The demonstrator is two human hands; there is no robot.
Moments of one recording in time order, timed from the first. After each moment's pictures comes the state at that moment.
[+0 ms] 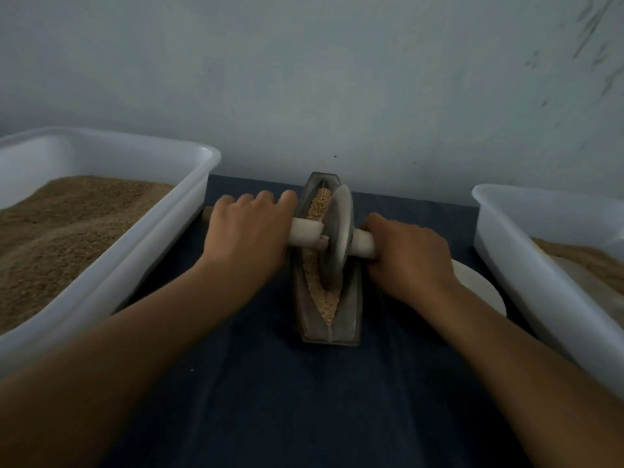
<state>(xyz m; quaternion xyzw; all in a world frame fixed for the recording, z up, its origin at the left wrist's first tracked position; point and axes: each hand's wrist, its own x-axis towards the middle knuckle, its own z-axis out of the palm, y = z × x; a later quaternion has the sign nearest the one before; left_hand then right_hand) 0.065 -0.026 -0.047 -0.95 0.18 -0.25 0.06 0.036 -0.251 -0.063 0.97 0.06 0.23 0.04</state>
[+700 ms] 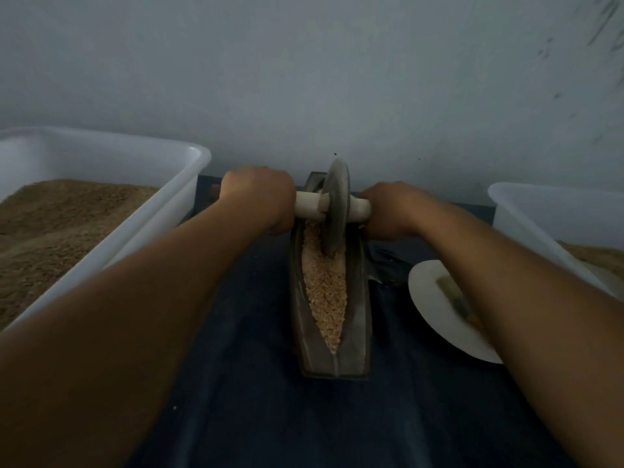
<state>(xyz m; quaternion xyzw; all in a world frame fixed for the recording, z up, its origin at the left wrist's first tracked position) 0.157 -0.053 -0.022 -0.99 0.11 -0.06 0.06 0.152 -0.268 -0.033 1.00 0.05 0.01 0.04</state>
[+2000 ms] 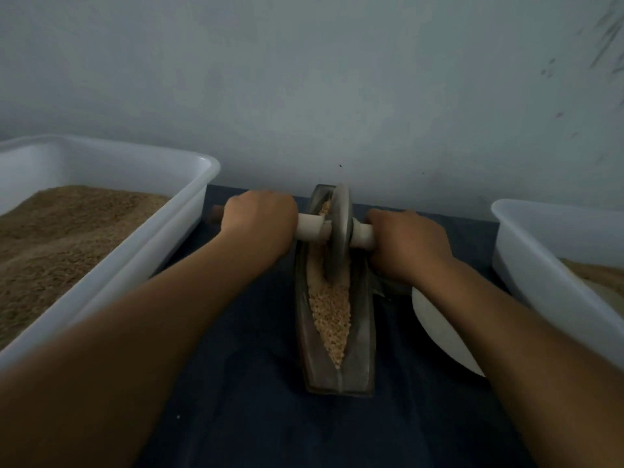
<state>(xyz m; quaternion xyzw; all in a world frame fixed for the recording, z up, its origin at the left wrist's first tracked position) 0.130 -0.046 -0.030 -0.99 0.12 -0.08 0.05 0.101 -0.254 -0.051 0.98 0.03 0.17 0.06</state>
